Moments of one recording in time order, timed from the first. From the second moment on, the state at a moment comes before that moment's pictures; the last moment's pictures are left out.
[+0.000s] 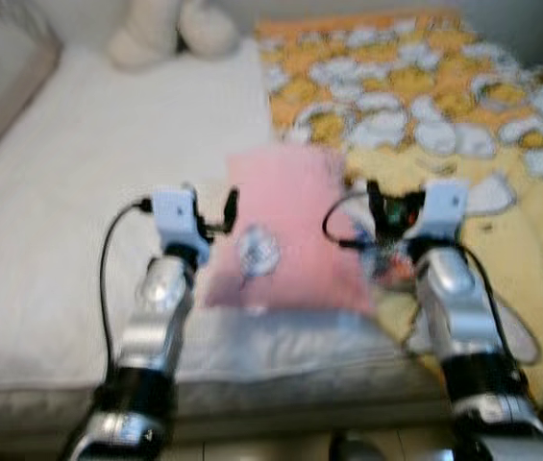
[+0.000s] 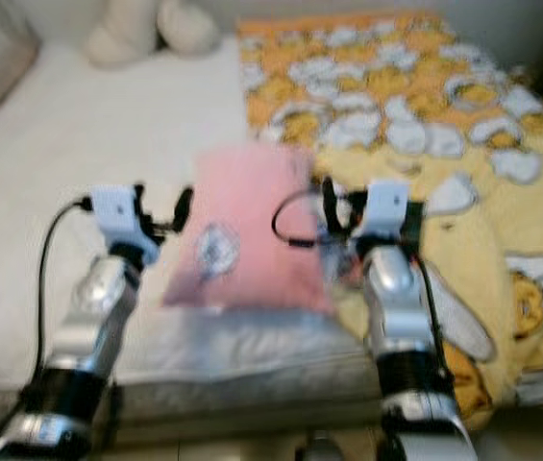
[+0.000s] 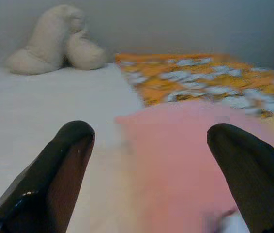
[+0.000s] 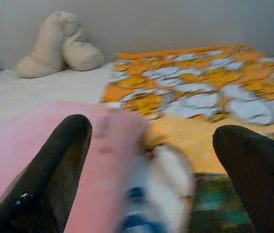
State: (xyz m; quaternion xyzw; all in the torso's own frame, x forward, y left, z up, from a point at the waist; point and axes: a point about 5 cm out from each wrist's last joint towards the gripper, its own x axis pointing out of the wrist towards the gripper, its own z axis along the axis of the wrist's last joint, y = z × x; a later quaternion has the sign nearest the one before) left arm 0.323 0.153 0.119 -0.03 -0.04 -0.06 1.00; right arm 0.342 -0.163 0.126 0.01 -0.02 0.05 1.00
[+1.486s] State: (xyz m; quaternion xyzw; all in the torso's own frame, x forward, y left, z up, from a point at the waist) left arm 0.292 0.185 0.128 0.01 0.00 -0.06 1.00; right arm 0.353 -0.146 0.063 0.24 0.19 -0.03 0.95
